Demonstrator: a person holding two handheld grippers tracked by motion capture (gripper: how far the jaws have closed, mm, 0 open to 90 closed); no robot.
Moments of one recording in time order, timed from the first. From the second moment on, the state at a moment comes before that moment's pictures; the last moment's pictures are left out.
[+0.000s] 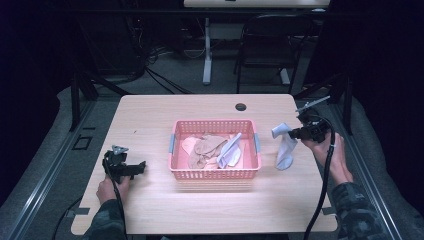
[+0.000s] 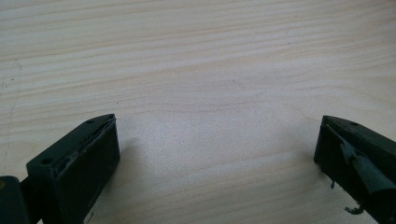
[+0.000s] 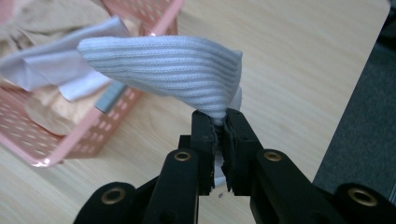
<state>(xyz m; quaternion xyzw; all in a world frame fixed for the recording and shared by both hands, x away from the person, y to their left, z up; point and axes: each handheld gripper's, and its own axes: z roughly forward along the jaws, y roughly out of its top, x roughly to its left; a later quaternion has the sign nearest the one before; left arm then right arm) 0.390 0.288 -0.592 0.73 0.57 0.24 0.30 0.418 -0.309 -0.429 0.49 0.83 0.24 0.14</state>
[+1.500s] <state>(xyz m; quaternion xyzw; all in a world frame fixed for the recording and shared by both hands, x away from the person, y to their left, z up) 0.390 0.288 -0.592 0.73 0.57 0.24 0.30 0.421 -0.237 -0.424 0.45 0.85 0.27 0.07</state>
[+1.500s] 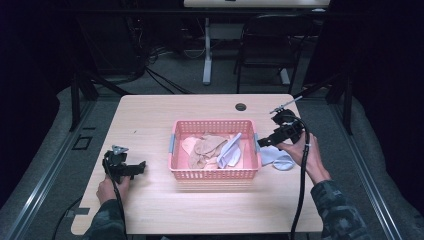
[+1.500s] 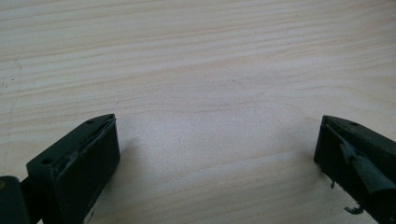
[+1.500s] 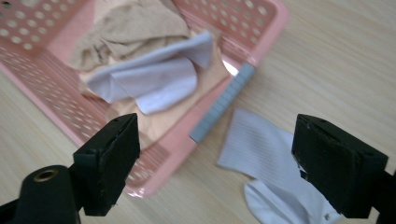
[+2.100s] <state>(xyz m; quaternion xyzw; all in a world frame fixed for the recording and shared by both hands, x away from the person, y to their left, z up) 0.390 0.288 -0.592 0.73 0.57 0.24 0.30 0.435 -0.178 -0.440 0.43 0.87 0.24 0.04</state>
